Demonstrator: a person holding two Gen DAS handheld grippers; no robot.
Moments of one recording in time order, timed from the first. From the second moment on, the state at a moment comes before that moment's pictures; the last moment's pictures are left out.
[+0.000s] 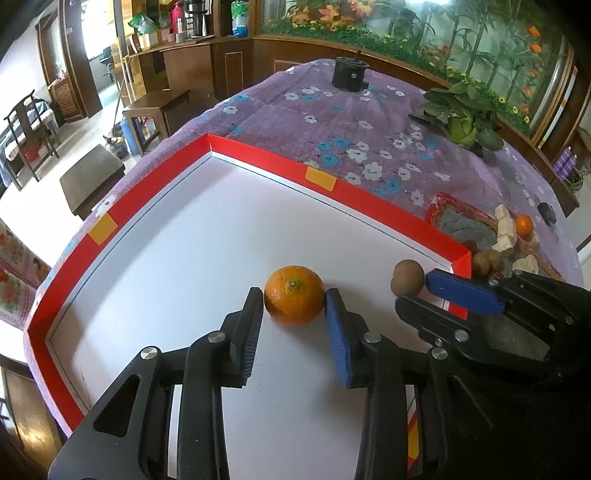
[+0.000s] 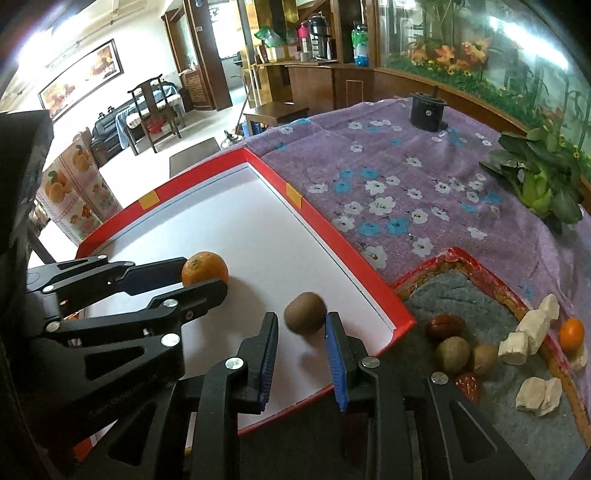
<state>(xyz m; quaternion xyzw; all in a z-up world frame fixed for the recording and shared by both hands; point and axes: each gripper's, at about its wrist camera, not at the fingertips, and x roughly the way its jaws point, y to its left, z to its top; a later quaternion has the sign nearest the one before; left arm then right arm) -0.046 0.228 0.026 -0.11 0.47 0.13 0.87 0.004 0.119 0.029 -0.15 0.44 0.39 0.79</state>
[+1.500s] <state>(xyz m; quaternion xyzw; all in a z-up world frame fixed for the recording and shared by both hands) -0.048 0.095 0.036 -0.07 0.46 0.01 0.89 -0.029 -0.086 0.034 -0.04 0.44 0.29 0.85</state>
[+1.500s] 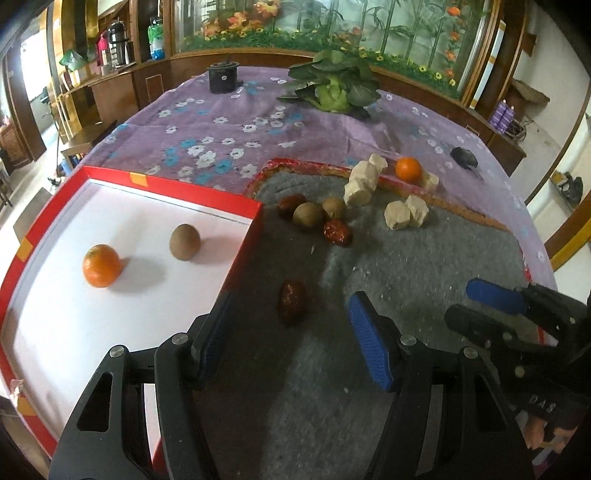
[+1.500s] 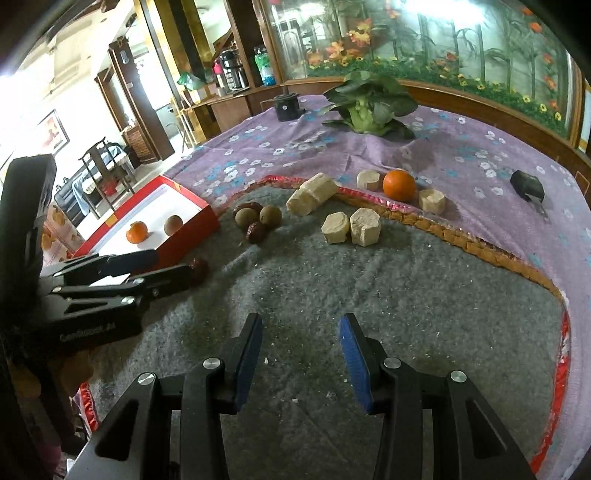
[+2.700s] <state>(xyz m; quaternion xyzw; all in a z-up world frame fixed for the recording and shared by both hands) -0.047 0.083 0.032 -0.02 0.44 0.00 0.90 0.030 -0.096 0.024 -0.02 0.44 0.24 0.86</state>
